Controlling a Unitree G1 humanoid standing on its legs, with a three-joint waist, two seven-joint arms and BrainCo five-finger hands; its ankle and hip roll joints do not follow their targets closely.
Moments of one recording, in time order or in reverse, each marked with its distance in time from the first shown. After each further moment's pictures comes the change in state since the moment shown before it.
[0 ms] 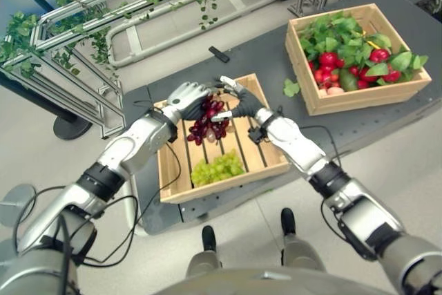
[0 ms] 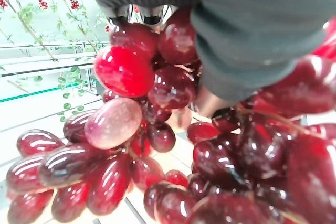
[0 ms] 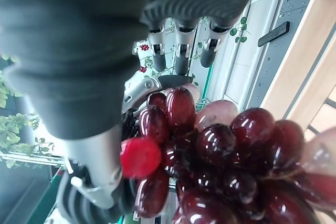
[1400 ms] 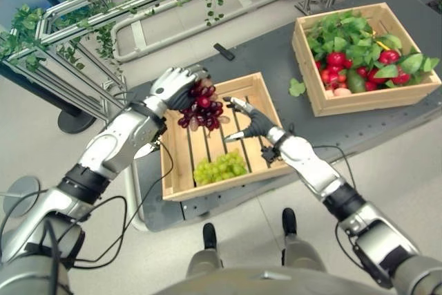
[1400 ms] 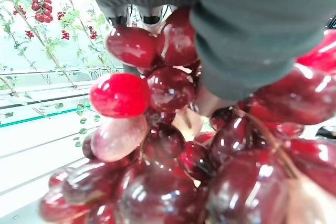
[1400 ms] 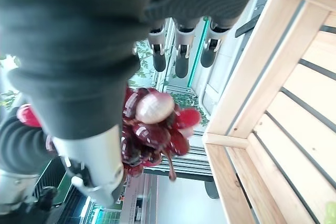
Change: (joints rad) left arm 0.059 0.067 0.121 -0.120 -0.032 -0.005 0.029; right arm 0.190 -0.056 -0.034 -0.080 -0.128 -0.022 0.049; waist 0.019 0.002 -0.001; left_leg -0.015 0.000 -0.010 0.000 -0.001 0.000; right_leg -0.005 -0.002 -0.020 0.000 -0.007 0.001
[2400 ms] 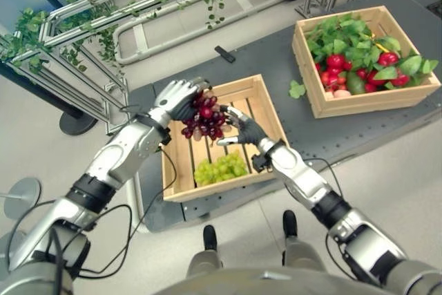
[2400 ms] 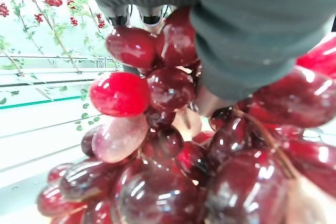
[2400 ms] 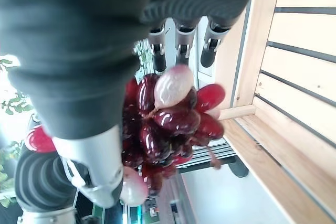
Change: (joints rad) left arm 0.062 -0.086 0.000 0.015 -0.018 0.002 0.009; right arm 0.029 0.098 0.043 0.088 0.305 -0.019 -0.029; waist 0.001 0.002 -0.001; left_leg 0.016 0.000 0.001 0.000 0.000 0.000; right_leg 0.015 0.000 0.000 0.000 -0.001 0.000
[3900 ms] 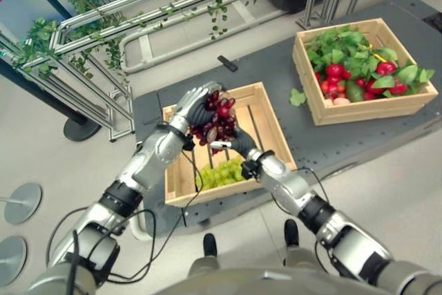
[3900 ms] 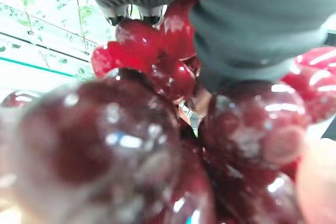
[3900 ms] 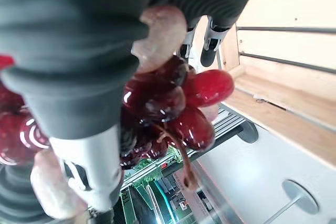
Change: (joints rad) left arm 0.028 -0.180 -0.003 0.050 -0.196 0.044 0.028; right arm -0.003 0.082 0.070 0.148 0.254 -0.003 0.000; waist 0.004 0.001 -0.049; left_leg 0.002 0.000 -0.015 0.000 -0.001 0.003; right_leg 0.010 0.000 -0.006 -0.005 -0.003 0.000
